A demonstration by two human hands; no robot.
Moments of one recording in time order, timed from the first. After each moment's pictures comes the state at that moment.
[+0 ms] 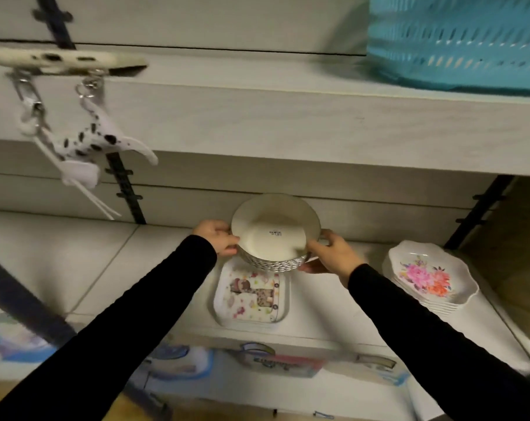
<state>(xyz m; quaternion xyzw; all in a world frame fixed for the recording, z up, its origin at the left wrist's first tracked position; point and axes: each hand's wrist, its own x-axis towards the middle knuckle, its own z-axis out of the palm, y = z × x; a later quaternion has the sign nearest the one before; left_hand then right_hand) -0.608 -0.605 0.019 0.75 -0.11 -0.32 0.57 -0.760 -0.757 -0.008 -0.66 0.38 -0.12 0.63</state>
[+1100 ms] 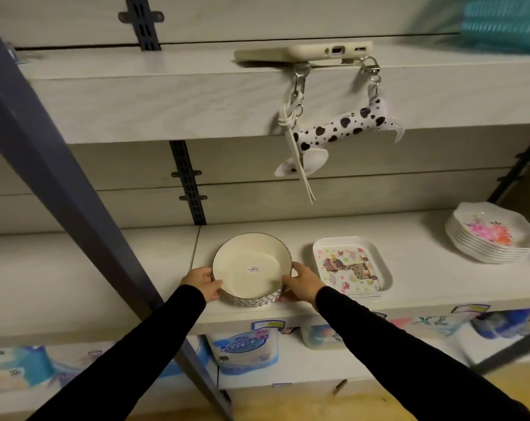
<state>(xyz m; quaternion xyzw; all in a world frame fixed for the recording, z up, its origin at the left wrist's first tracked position) -0.454 -0.402 -0.072 0.82 -0.11 -0.35 0.45 -0.607 -0.545 -0.091 -0.69 0.44 -0.01 0.57</state>
